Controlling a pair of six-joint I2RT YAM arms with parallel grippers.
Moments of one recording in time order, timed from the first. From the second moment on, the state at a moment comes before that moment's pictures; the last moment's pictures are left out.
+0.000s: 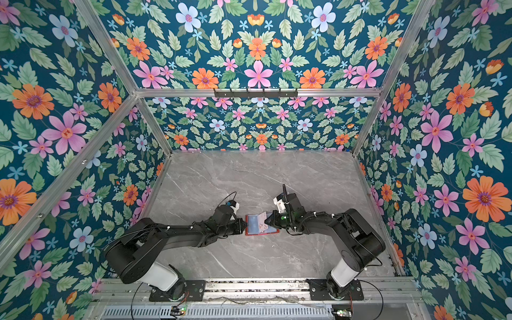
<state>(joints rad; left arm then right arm) -0.73 1.55 0.49 0.26 0.15 -0.71 0.55 1.63 0.64 0.20 -0.57 0.78</state>
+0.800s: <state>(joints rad) -0.73 1.55 0.50 0.25 0.15 -0.71 0.58 1.67 0.67 0.12 -0.52 0.74</state>
